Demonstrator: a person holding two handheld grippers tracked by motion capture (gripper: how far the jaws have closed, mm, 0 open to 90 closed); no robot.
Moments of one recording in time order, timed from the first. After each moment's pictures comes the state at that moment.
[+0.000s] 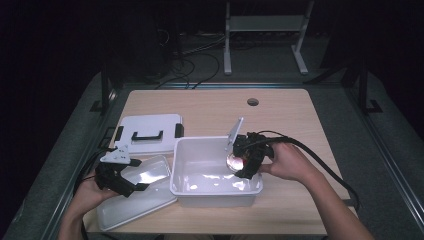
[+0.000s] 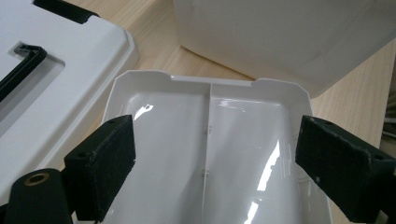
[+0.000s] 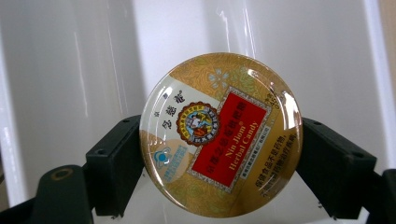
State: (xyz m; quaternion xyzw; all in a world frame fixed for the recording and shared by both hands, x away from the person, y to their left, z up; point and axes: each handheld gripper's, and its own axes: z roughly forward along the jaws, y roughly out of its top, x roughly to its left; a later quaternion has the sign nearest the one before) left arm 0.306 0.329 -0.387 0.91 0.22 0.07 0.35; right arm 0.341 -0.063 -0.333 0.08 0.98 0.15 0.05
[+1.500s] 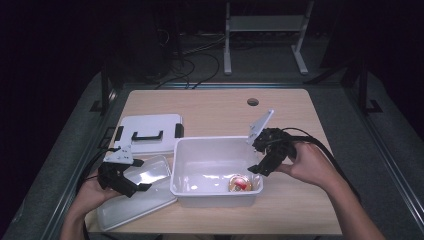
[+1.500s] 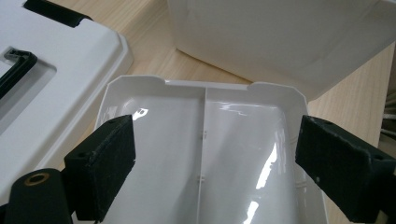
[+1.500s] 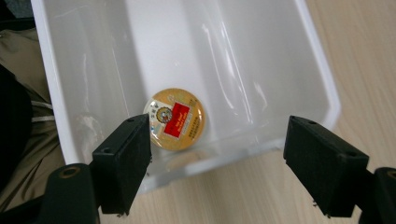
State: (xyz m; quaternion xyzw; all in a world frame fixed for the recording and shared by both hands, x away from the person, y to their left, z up) left arm 0.306 0.322 -0.387 0.91 0.22 0.07 0.34; right arm 0.327 -0.112 -0.302 0.13 0.96 0.22 0.07
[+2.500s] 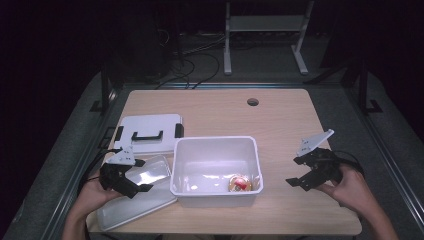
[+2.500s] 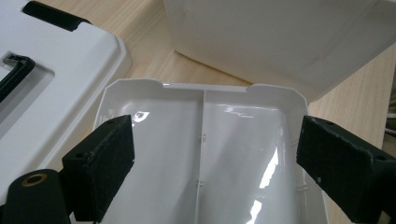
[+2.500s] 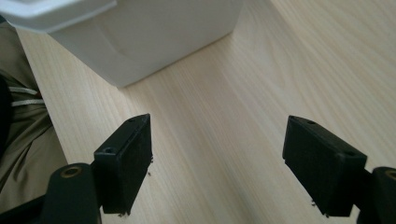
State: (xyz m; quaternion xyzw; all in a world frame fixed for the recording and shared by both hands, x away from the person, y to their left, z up) left arm 0.304 0.317 -0.388 0.91 0.21 0.08 0.34; right arm 0.297 -0.226 -0.353 0.26 0.93 0.26 0.07
